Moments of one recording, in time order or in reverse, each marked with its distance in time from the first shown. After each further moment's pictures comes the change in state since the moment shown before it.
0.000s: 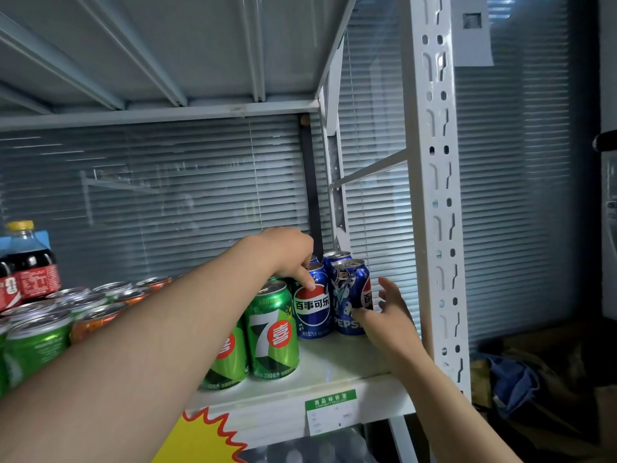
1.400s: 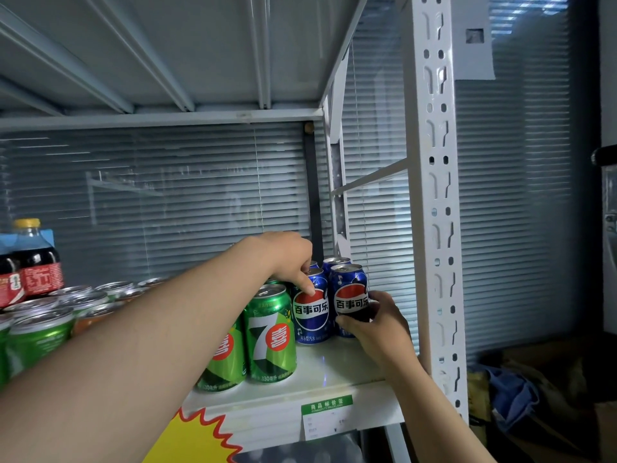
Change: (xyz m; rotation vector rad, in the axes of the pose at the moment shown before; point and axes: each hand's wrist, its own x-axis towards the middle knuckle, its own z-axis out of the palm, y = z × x) left_hand -0.001 -0.003 0.000 -0.002 -0.009 -0.007; right_hand 0.002 0.005 0.005 -0.143 0.009 -0.007
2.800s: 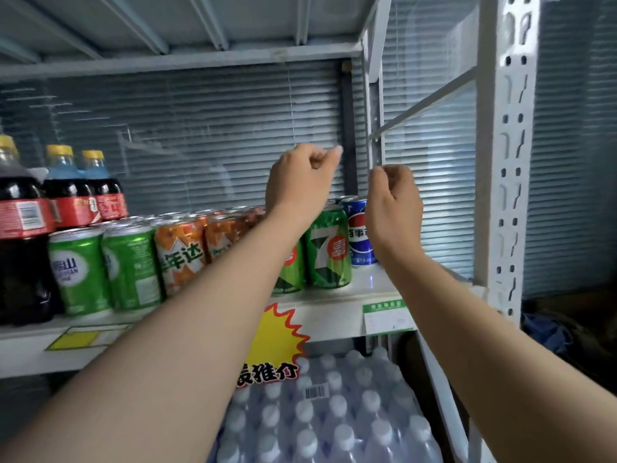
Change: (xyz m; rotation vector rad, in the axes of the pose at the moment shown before) left_hand -0.092 0.015 0.038 -0.903 0.932 -0.361; right_hand -0.058 -0.097 0.050 0.250 0.292 -0.355
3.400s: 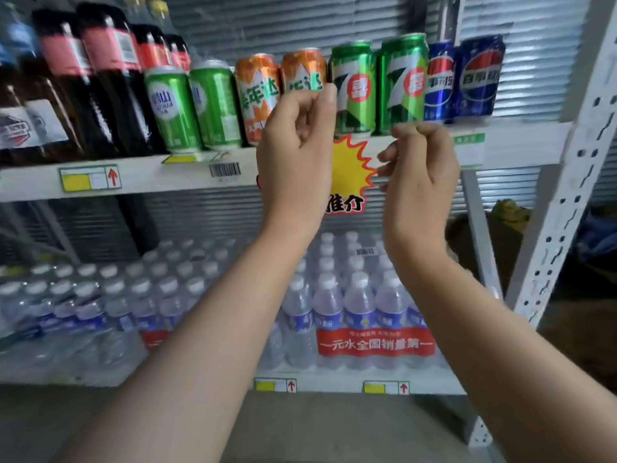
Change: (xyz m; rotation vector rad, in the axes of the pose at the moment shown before) left_hand -0.195 -0.054 -0.080 -0.335 0.243 -0.027; right_hand -0.201 0.004 -0.004 0.357 -0.033 0.121
